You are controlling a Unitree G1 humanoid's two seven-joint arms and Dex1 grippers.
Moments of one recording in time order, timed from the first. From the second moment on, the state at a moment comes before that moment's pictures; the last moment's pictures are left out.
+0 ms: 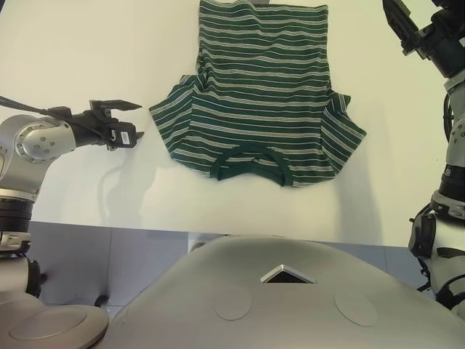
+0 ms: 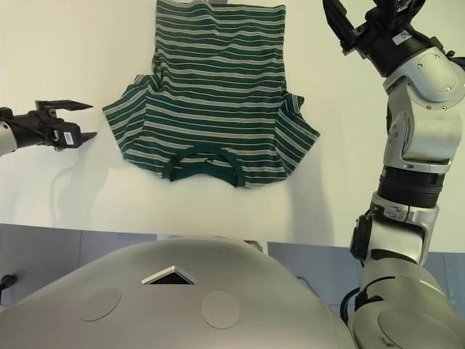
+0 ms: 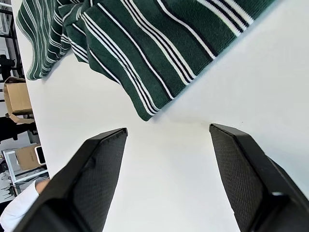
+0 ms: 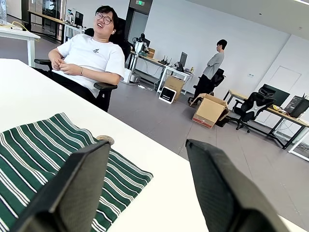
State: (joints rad) left arm -0.04 1.00 -0.12 0.18 0.36 -0.51 -0.82; right arm -0.27 -0.60 -0.17 -0.10 0.28 0.30 0.58
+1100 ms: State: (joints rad) left arm -0.14 0.95 -0.26 0.34 0.48 -0.60 -0.61; right arm -0.27 -0.58 -0.14 -0.09 0.27 0.29 0.58
